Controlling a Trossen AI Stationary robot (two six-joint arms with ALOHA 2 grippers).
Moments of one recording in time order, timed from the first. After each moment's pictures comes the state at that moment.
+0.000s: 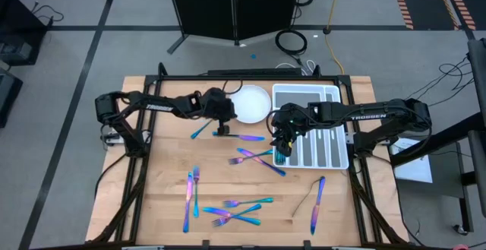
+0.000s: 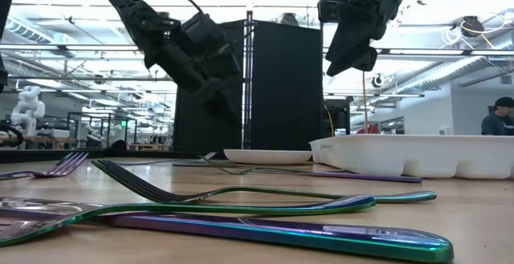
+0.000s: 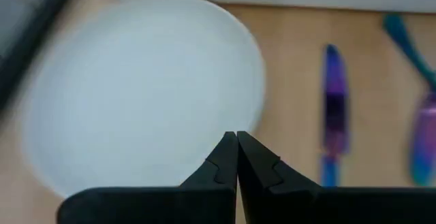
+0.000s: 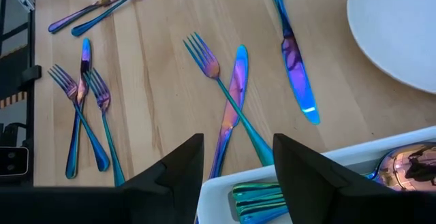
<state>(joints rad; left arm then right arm) 0.37 1.66 0.84 0.07 0.16 0.26 -0.08 1.36 1.01 -0.53 -0.15 0.37</state>
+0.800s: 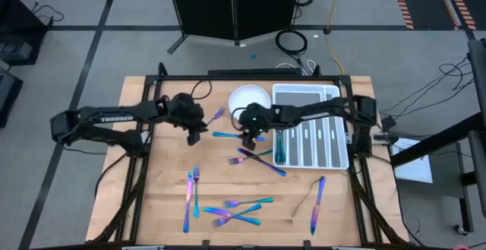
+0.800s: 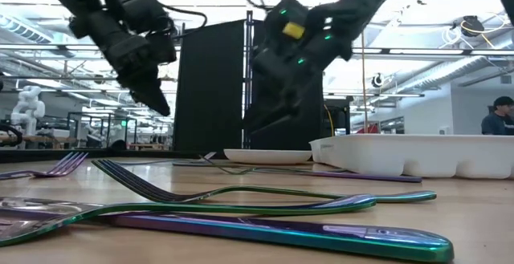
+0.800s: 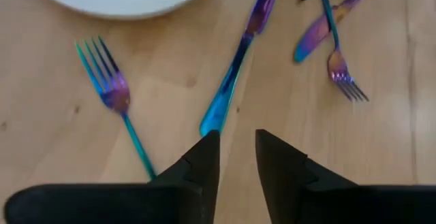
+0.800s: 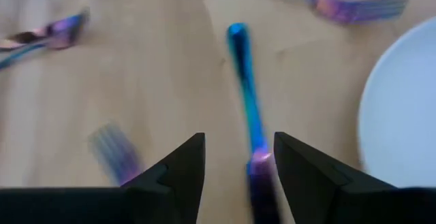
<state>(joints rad) 0.39 1.12 0.57 -0.33 0.26 0.00 -0.17 1.91 1.18 -0.05 -0.11 0.19</state>
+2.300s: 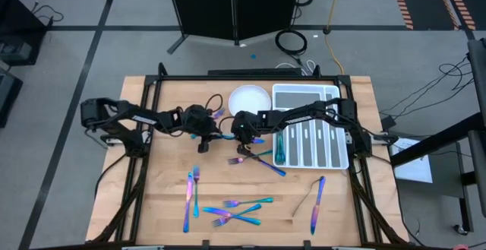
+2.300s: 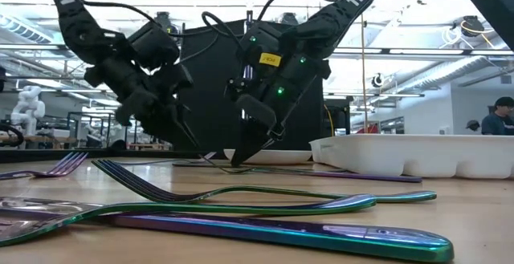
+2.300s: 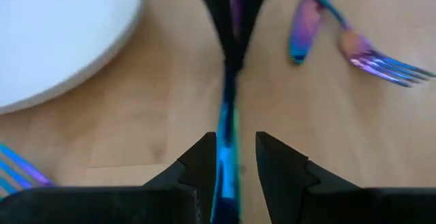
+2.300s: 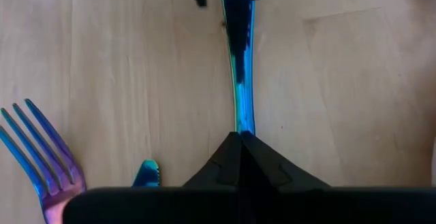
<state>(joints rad) 0.32 1.50 0.43 0.34 0.28 0.30 -0.14 2.13 1.32 -0.20 -0.07 0.07</state>
